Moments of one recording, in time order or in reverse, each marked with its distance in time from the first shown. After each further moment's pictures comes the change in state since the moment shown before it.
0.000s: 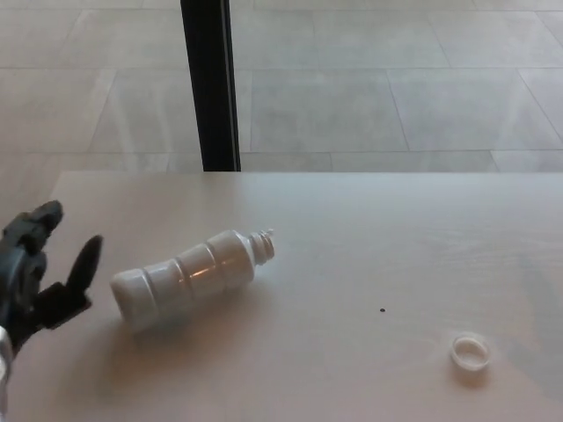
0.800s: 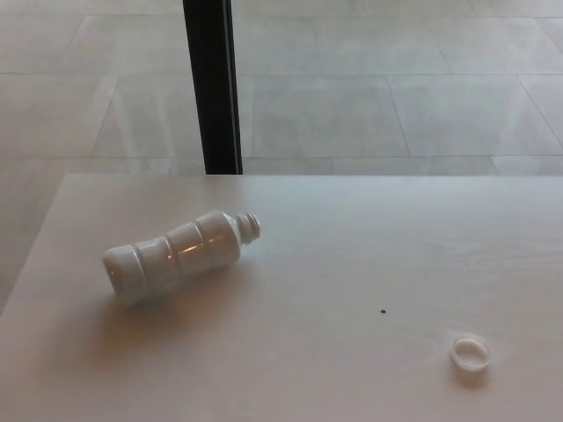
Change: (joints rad) left_arm 0.467 0.094 0.715 0.686 -0.243 -0.092 0.012; right_arm -0.021 -0.041 -0.338 0.519 0.123 -0.016 -0.024
